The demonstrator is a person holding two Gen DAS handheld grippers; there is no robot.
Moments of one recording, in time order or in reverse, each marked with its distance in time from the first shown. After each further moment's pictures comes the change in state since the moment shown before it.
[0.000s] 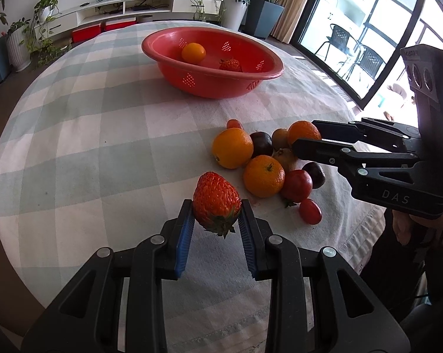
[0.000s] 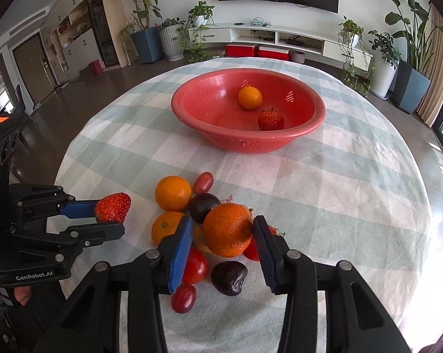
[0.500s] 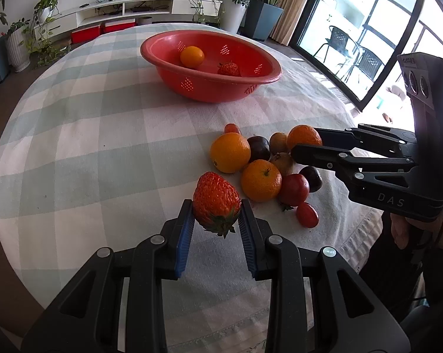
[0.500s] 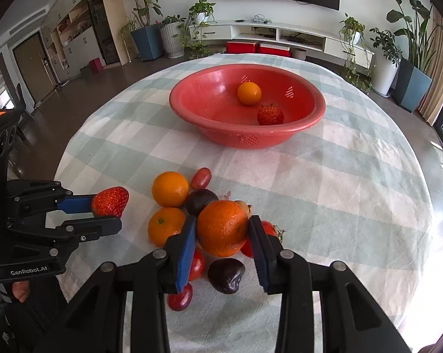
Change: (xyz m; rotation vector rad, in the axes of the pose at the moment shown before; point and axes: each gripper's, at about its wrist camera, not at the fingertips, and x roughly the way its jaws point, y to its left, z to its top) left arm -0.003 0.000 0.003 -0.001 -0.011 -0.007; right arm -0.002 -0.003 -0.002 0.009 0.000 0.021
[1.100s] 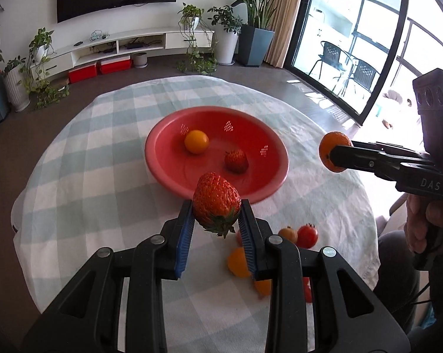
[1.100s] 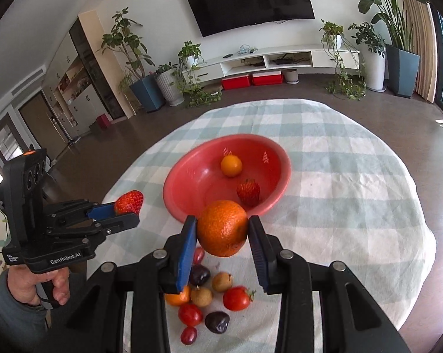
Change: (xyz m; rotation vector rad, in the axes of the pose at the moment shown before) left arm -0.024 0.005 0.116 0.094 -0.134 0.025; right arm -0.050 -0.063 0.074 0.194 -0.184 0.146
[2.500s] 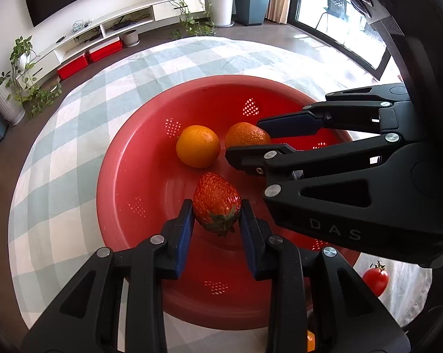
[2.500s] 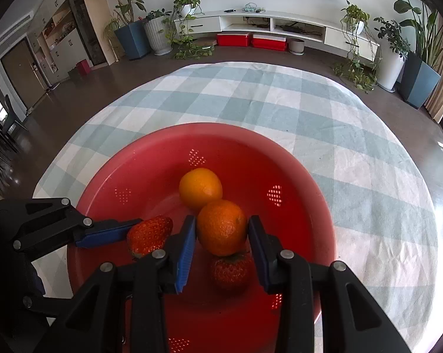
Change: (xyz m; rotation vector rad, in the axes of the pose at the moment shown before) left arm 0.146 0.001 0.043 0.129 0.200 0.086; right arm 0.172 -0.015 0.048 -0.153 0.253 -0.168
